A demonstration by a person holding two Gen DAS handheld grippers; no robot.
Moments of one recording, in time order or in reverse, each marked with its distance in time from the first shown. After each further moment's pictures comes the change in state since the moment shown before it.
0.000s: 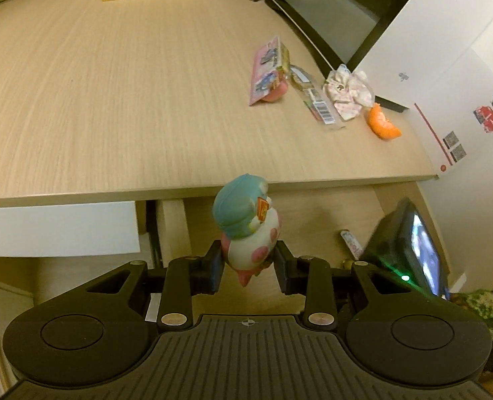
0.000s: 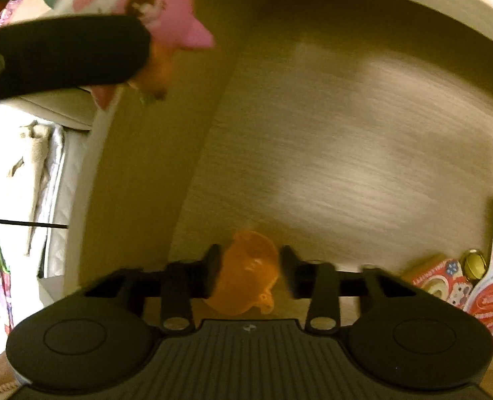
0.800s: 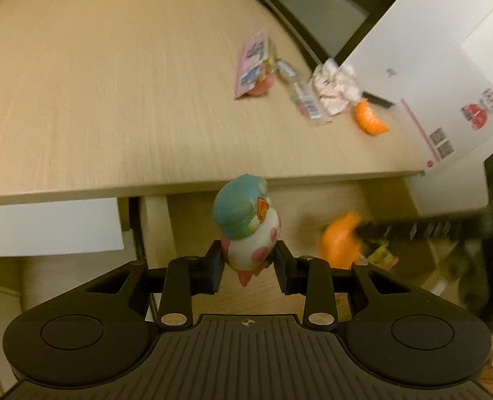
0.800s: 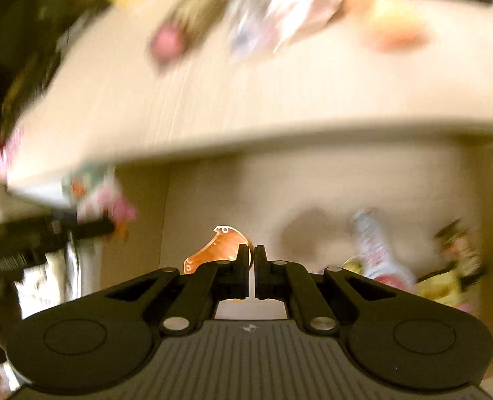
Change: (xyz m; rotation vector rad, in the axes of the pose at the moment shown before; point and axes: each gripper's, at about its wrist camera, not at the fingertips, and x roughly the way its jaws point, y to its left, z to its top) left arm -0.003 -0.001 0.003 0.006 0.016 -0.079; right arm -0.137 -0.100 -0.031 0.309 -0.383 0.048
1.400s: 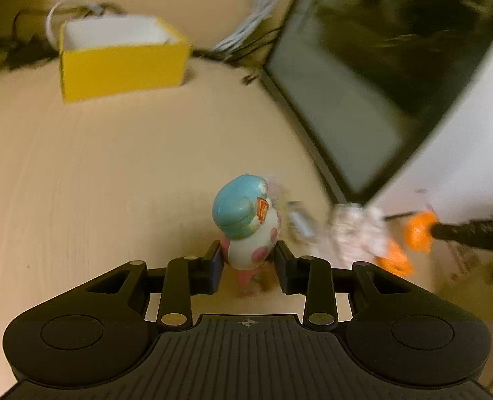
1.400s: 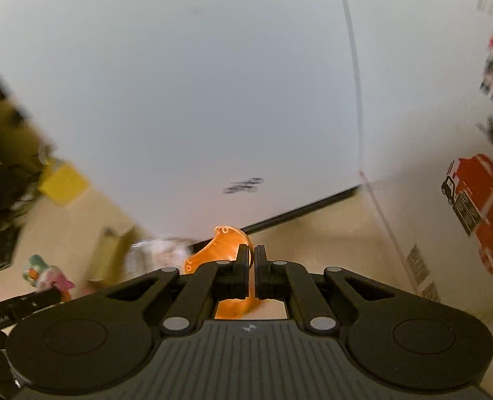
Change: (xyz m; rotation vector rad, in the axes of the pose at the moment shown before) left arm 0.044 -0.012 0.134 0.006 -0.191 0.098; right arm -0.086 -0.089 0.102 0.173 -0.411 -0.161
